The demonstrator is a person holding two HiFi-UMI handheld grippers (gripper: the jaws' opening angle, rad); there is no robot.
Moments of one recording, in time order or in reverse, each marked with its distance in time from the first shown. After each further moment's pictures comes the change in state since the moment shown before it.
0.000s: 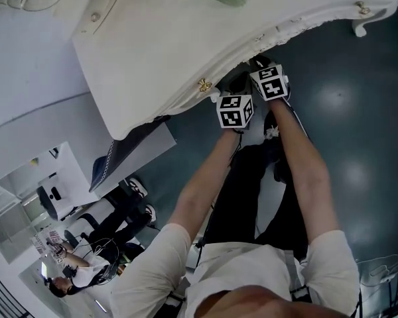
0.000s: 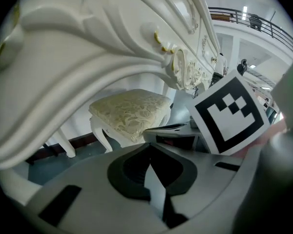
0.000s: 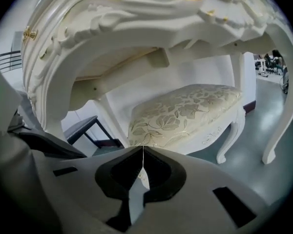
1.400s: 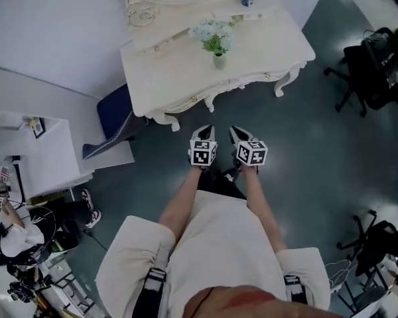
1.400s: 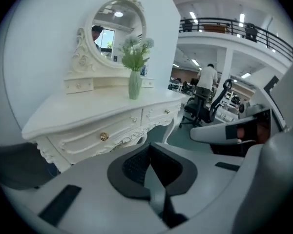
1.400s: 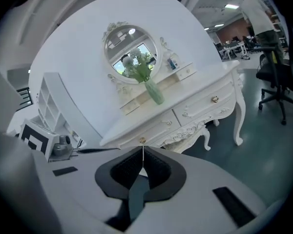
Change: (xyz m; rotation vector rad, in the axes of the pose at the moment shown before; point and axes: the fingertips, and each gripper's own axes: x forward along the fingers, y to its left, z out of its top) left arm -0.342 -0.160 0.154 -0.015 -0.035 -0.011; right arm -0.440 0.166 0.148 0.263 -0.076 0.043
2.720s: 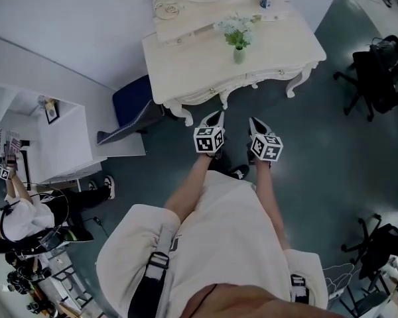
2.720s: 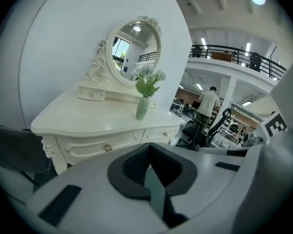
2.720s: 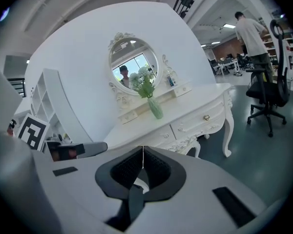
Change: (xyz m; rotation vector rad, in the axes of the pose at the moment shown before) left arm -0.068 0.025 0.054 -0.196 -0.193 -0.048; right arm -0.038 0.038 0.029 -0.066 -0.115 -0.125
